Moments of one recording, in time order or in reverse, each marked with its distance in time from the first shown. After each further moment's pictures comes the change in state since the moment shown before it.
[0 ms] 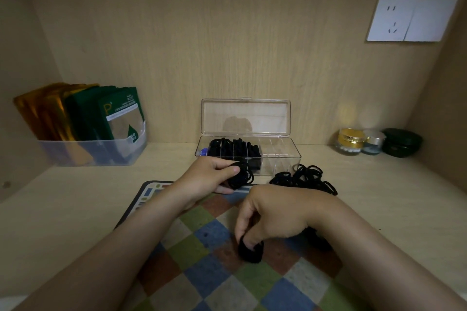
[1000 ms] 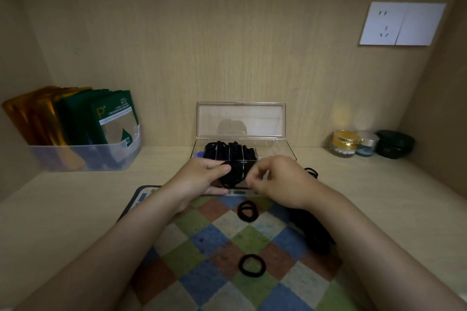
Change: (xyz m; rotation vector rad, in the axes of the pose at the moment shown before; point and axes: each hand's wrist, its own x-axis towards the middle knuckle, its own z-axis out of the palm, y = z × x) left_hand 0.005 -0.001 -0.010 -0.075 -0.016 -0.059; right_hand 0.014 0.045 -0.013 0.039 0.682 0.131
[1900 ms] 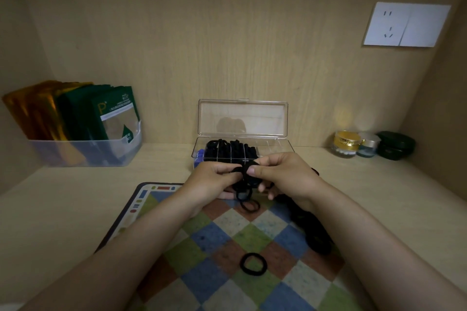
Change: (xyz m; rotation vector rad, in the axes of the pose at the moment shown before) left_hand -0.011 0.001 0.026 -0.035 0.019 0.030; right_hand 0.000 -0.009 0.003 0.741 0.037 0.319
